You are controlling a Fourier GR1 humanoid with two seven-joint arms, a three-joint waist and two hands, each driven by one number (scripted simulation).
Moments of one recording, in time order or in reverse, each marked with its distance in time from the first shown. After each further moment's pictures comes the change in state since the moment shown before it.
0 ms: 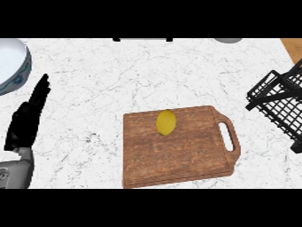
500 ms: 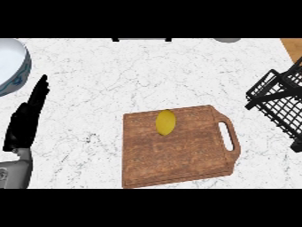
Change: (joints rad) left arm 0.004 0.011 0.001 0.013 0.007 0.000 -0.017; right arm -0.117 -0.001 0.110 0.087 0.196 0.009 0.088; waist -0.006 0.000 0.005
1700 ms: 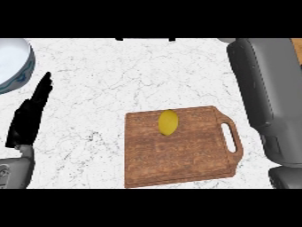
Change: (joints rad) left arm -0.024 0.008 -0.022 0.003 0.010 -0.004 0.016; right arm -0.231 0.301 0.076 0.024 -0.016 -0.258 0.166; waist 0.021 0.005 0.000
